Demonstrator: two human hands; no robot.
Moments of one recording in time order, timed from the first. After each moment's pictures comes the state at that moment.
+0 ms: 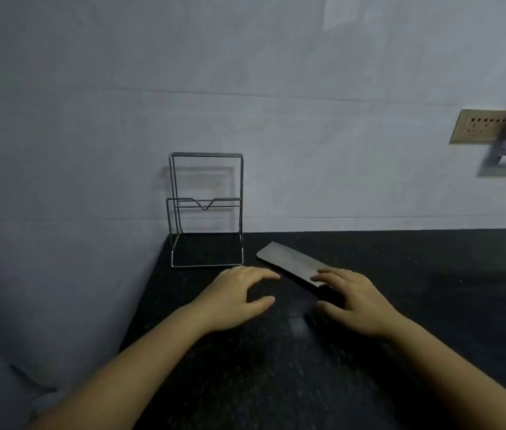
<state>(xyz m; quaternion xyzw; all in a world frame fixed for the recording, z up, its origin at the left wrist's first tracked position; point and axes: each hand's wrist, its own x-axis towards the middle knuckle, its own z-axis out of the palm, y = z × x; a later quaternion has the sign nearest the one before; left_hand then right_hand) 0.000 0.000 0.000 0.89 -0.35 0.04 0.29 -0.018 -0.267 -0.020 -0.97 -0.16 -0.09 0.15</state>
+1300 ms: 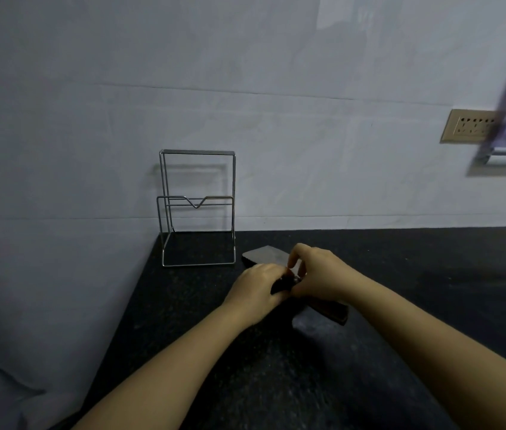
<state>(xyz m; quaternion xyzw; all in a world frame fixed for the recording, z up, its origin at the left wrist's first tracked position) 0.021 -0.059 -0.023 0.88 -0.33 0.13 0.31 -0.002 -0.210 0.040 -0.97 -0.07 0.03 0.22</state>
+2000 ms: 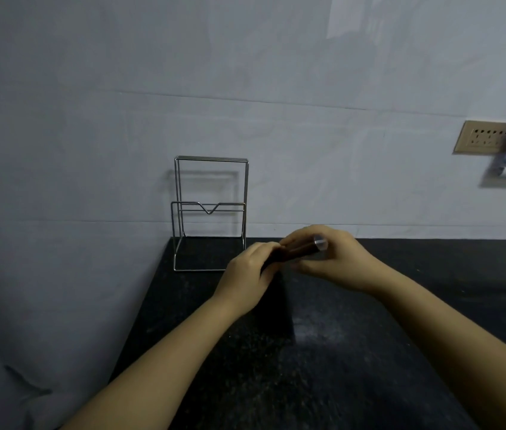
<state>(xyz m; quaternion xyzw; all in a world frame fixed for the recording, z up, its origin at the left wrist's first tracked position) 0.023 -0.029 0.004 0.81 -0.31 0.26 0.42 -0.021 -0.204 0.082 -0.89 -0.26 -0.12 0.36</state>
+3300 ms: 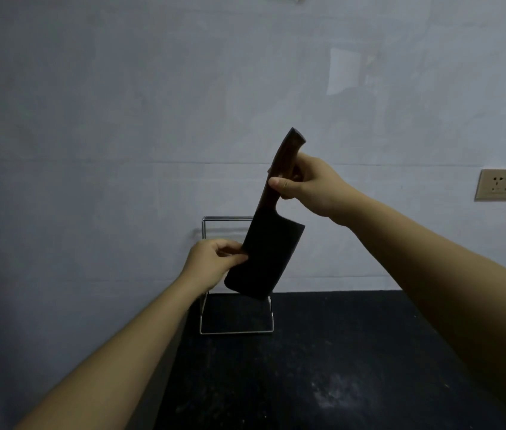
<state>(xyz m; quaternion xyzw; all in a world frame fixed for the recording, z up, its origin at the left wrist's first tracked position) 0.090 0.072 0.104 0.79 -0.19 0.17 0.55 0.053 -0.124 0.231 -0.82 -0.28 -0.21 0.46</state>
